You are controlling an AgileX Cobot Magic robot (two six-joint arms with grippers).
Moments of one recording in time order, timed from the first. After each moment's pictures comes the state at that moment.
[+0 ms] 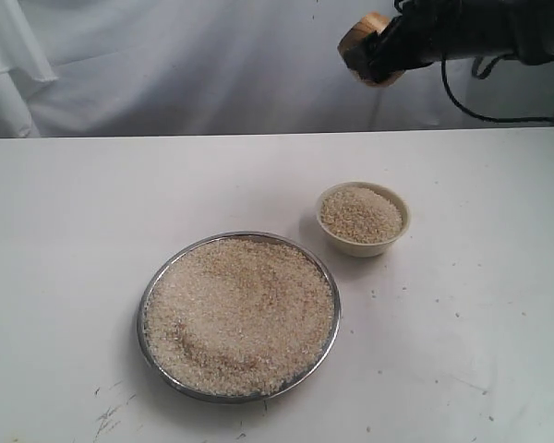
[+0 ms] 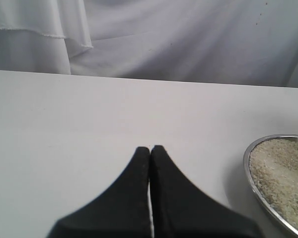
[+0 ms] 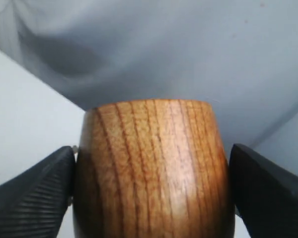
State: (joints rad) left arm 0.01 0.01 0.00 -0.04 0.29 0.01; right arm 0.28 2.07 -1.71 1.00 0.37 -1.33
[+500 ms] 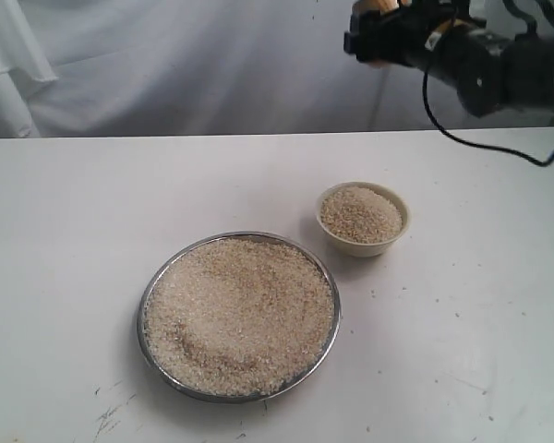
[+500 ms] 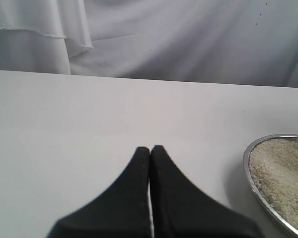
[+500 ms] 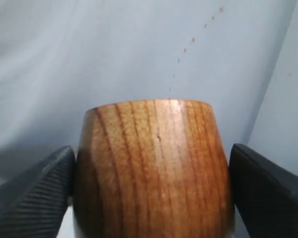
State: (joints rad) left arm 0.01 0.01 0.00 -0.04 0.29 0.01; right arm 0.36 2.03 -1.46 -0.03 -0.33 0.02
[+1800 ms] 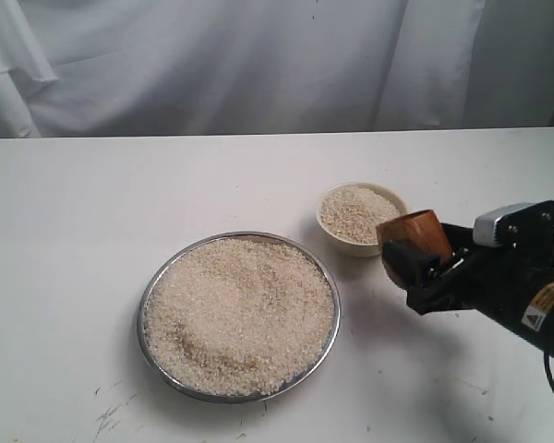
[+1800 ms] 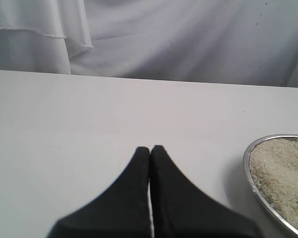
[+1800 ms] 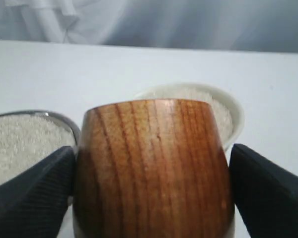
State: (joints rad) left arm 0.01 0.01 0.00 -0.04 0.29 0.01; right arm 0.23 1.90 -0.38 -0.47 -1.18 0.21
